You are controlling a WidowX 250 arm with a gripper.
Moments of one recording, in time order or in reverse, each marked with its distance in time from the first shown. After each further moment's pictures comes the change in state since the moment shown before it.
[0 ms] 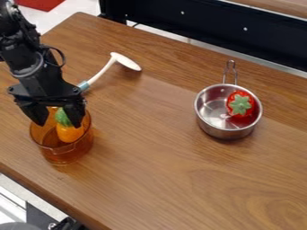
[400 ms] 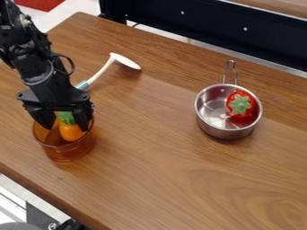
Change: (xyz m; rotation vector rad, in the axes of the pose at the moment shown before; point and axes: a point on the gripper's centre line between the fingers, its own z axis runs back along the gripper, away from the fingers) arm 0.002 -0.002 -0.011 0.017 -0.026 0.025
